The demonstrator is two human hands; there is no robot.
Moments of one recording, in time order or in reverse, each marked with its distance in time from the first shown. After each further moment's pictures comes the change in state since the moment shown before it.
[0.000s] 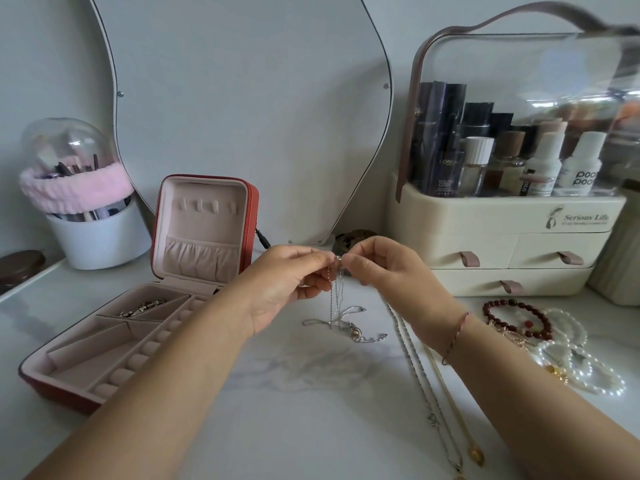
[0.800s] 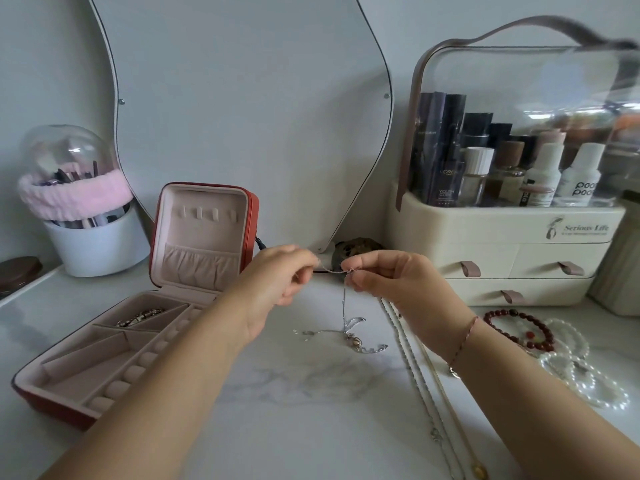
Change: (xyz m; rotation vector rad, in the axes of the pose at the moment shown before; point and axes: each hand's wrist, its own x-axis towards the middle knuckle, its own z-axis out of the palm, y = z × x) left_hand 0.005 0.003 -0.010 0.090 0.115 0.009; right_hand 0.001 0.001 -0.009 0.165 -0.034 0.041
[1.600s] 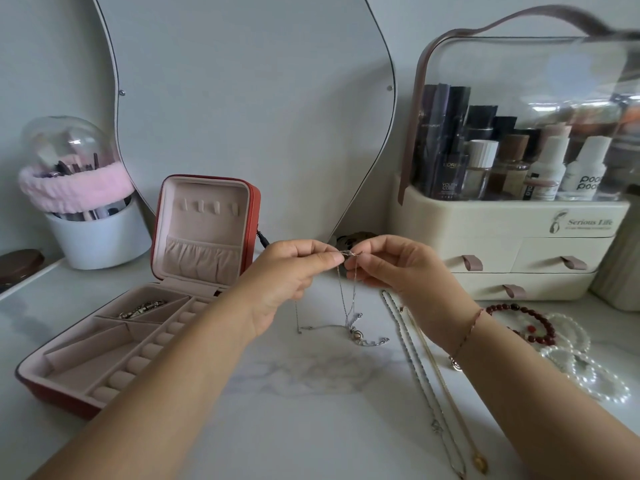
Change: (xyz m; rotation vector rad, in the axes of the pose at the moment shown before) left_hand -0.007 0.001 0.007 0.014 -0.085 0.093; right_hand 0.000 -0.004 0.000 0.021 -0.007 -0.041
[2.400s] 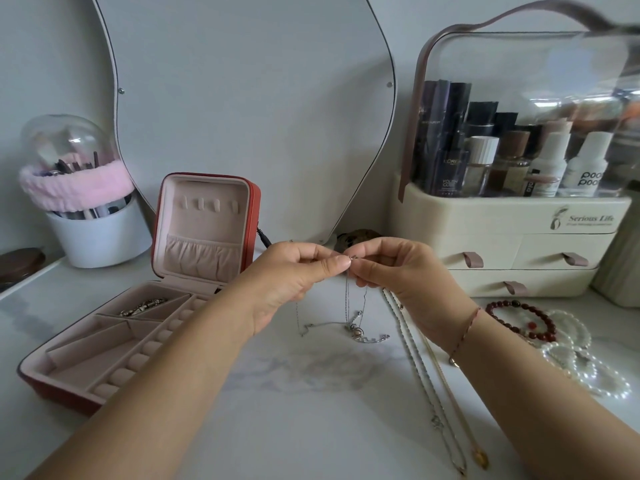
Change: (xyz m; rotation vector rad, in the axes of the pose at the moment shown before) left_hand 0.001 -0.002 -0.003 0.094 -0.080 -0.029; right_hand -0.002 0.001 0.002 -0.009 -0.014 0.005
